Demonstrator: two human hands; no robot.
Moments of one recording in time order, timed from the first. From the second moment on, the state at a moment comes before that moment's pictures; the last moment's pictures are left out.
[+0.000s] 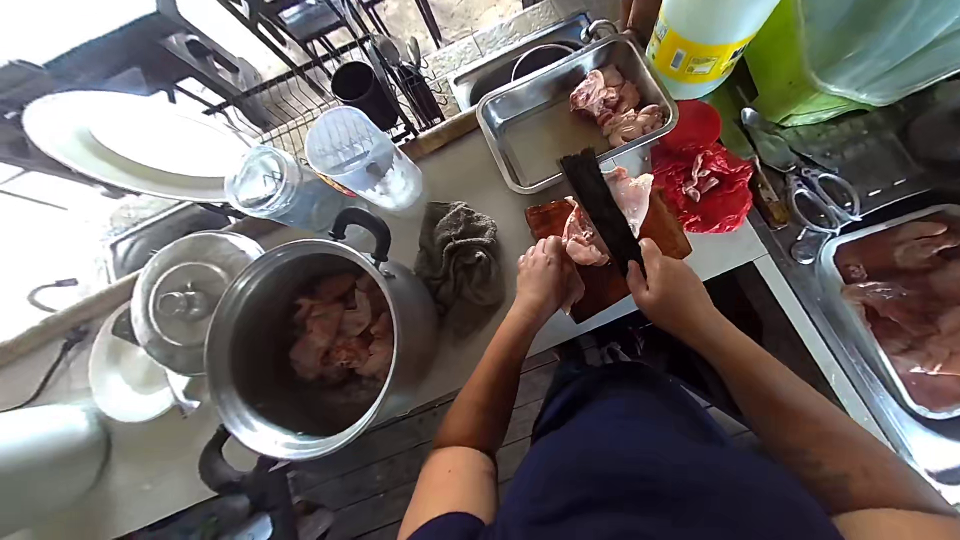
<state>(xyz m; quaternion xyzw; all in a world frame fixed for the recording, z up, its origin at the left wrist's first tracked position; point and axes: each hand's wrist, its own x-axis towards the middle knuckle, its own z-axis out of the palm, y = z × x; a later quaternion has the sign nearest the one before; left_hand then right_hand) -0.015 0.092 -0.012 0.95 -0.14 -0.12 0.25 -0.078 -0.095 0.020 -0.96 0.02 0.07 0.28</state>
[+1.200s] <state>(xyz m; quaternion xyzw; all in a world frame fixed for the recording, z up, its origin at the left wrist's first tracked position) -0.020 0.077 -0.012 0.96 -0.08 -0.13 0.25 -0.051 -0.043 0.044 -0.97 0.05 0.20 0.13</state>
